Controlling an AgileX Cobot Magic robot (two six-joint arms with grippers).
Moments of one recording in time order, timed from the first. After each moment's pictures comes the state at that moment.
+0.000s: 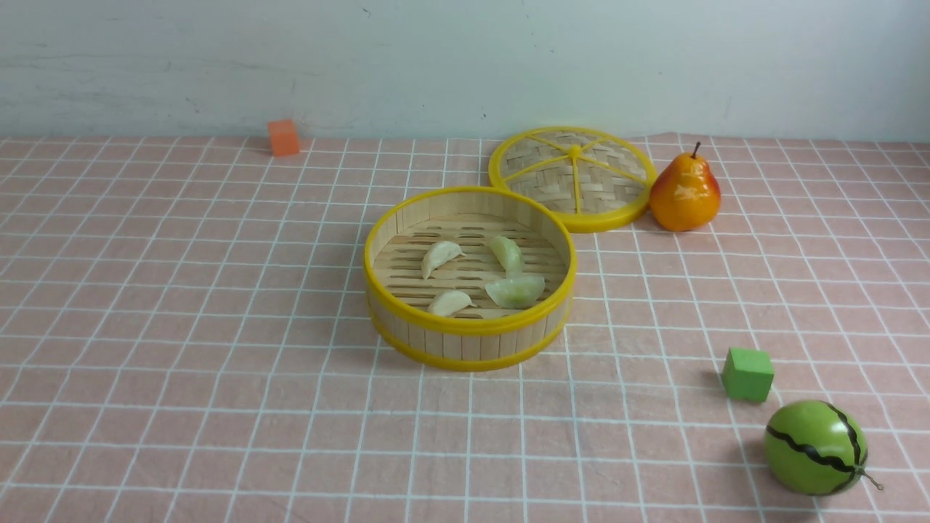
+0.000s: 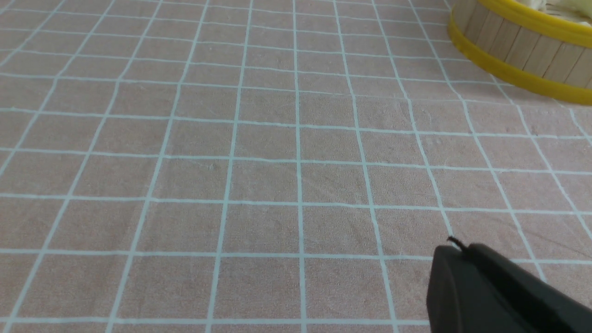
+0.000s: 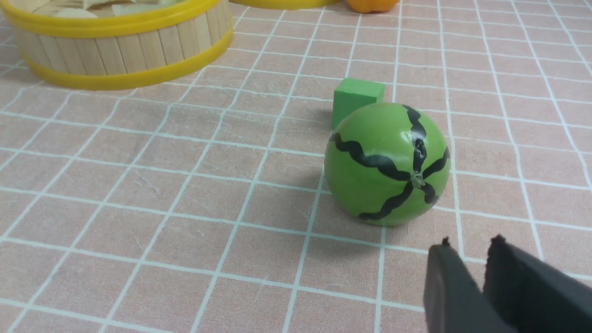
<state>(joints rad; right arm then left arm) 0.15 -0.01 0.01 0.02 0.39 0.05 -0.11 -0.01 0.03 0.02 0.38 -0.13</state>
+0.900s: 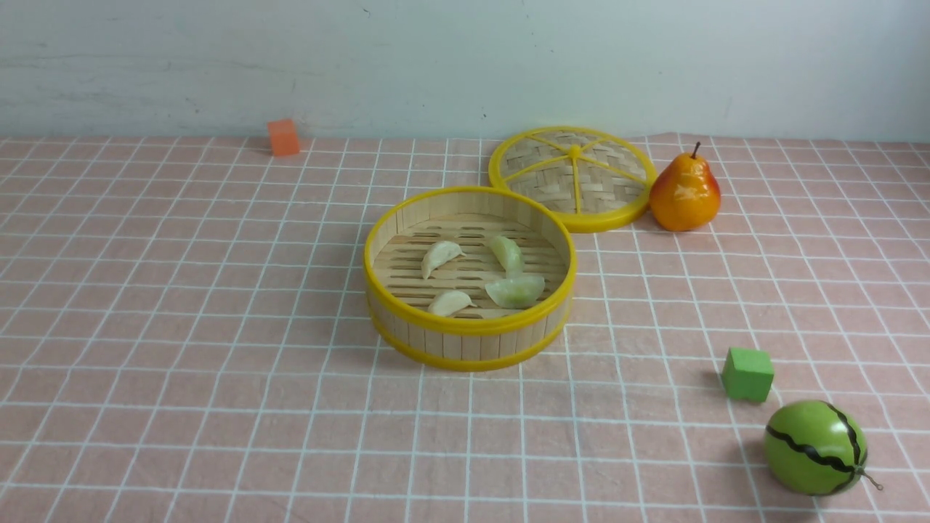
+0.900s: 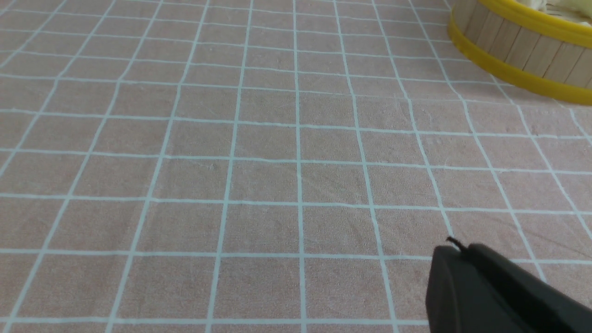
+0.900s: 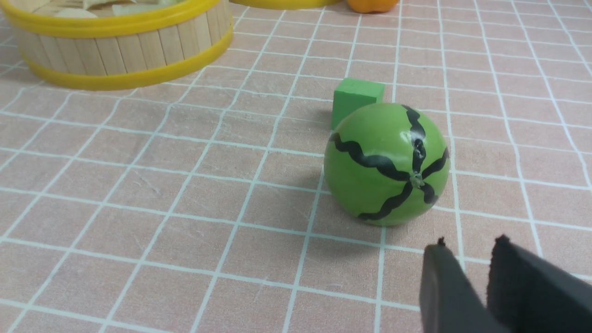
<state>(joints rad) 0.15 -0.01 0.01 0.02 0.39 0.05 -0.11 -0.01 0.03 0.02 0.38 -0.13</state>
